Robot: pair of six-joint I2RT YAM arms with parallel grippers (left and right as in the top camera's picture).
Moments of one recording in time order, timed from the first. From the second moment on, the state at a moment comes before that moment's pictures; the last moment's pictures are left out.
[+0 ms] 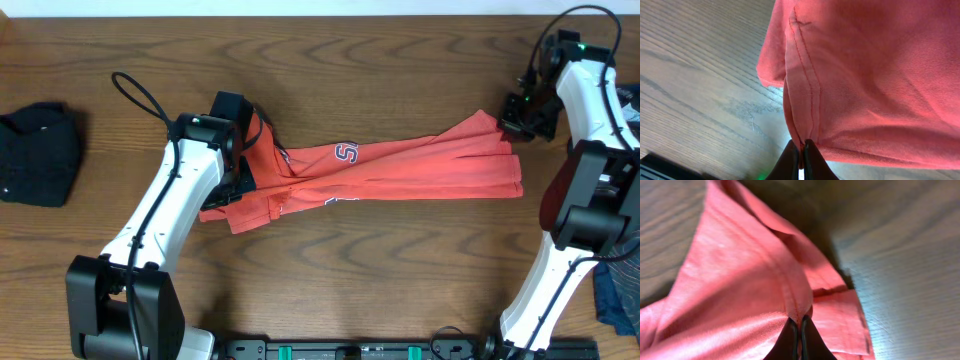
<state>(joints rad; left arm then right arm) -0.21 1.63 1.24 -1.19 -0.17 -0.59 -0.22 2.23 1.87 -1.24 -0.12 0.19</state>
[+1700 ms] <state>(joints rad) -0.21 1.63 1.24 -1.18 -0.19 -0.58 -0.21 2.23 1.98 -1.36 -0.14 0.13</state>
